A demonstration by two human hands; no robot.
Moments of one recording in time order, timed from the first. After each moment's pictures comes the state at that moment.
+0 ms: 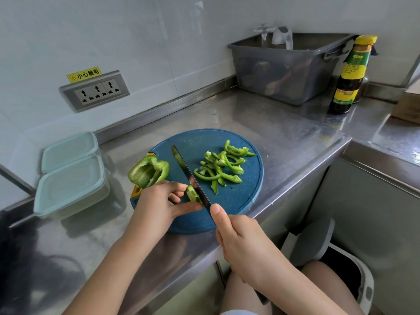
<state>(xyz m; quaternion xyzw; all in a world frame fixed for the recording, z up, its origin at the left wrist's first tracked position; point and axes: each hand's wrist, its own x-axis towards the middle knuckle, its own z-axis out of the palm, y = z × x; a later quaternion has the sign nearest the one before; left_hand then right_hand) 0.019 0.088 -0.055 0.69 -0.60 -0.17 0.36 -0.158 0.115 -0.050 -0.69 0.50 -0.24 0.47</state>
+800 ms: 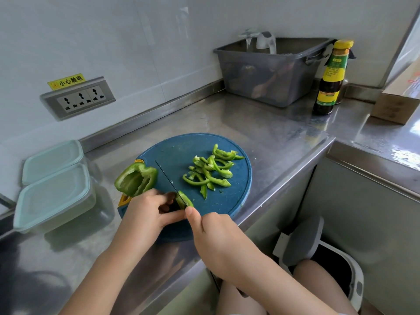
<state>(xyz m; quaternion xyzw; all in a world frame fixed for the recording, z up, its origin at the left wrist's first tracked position) 0.023 0.087 -0.054 0.70 -0.66 -0.10 0.27 -0.137 0.104 -0.039 -0.72 0.53 -0.15 0.43</state>
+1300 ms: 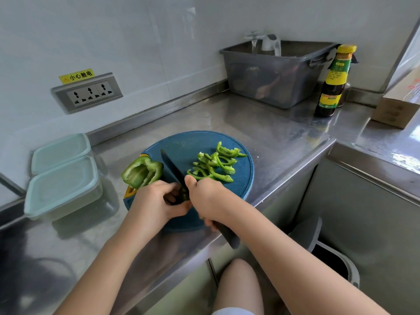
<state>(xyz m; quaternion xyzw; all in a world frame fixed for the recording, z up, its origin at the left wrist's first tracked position) 0.024 0.086 -0.057 0.67 -0.68 -0.12 0.30 -0.106 0.055 -0.012 -0.66 0.58 0.00 0.47</state>
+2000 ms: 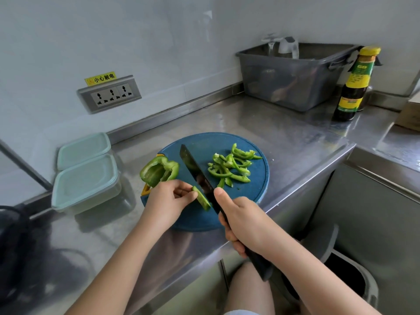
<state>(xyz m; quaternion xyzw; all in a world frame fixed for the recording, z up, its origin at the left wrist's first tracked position) 0.030 0.081 -0.060 0.73 -0.55 -0.20 0.34 -0.151 0.090 -0.037 -0.64 0.50 -0.18 0.55</state>
